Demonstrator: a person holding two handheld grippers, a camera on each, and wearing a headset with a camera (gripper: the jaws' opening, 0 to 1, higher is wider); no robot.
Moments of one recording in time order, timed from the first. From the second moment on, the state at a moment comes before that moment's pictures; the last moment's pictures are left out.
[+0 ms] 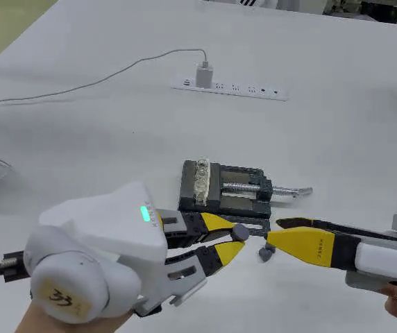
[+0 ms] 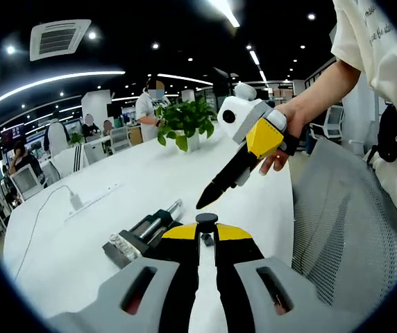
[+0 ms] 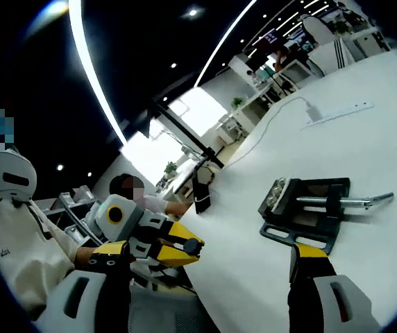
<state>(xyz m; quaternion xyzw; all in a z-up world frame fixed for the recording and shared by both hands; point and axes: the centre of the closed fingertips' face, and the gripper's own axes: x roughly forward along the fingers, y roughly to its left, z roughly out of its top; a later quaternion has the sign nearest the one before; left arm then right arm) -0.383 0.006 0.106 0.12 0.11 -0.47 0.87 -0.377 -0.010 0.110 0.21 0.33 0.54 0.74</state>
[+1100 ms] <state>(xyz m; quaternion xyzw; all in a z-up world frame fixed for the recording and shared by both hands) -0.394 -0.004 0.083 0.14 0.15 -0.50 0.84 -0.397 -0.002 0.097 -0.23 0.29 0.66 0.66</state>
